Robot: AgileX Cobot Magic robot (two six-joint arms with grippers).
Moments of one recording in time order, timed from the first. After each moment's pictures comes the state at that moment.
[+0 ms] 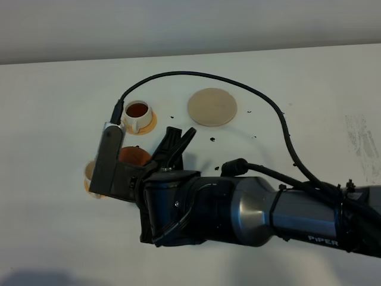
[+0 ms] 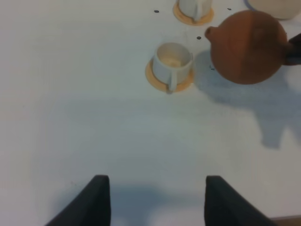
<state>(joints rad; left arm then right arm) 0.10 0.00 -0.45 -0.20 1.07 0.17 1.03 1.98 -1.35 -0.84 0.65 0.27</state>
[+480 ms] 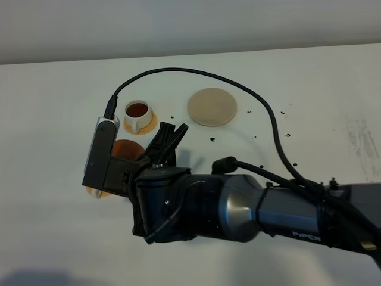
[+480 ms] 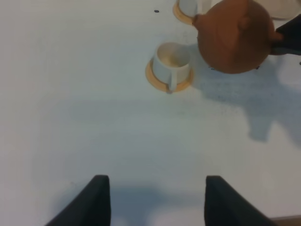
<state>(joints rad) 0.10 0.00 -0.45 -0.20 1.07 0.17 1.02 2.03 -1.40 -0.88 0.65 0.31</state>
